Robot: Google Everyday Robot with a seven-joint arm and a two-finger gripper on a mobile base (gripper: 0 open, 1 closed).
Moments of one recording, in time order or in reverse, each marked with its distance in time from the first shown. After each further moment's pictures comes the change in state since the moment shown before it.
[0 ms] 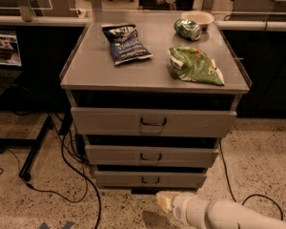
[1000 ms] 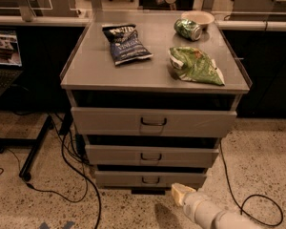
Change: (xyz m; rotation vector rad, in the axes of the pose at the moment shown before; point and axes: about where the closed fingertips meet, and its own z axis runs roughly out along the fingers) arm -0.009 -0.079 0.004 0.165 -0.220 0.026
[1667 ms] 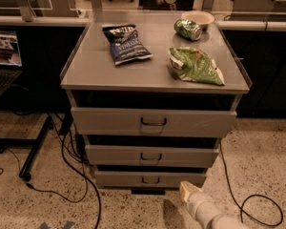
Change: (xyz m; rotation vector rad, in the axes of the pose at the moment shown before) arm 0.011 -0.057 0.020 0.158 -0.083 0.069
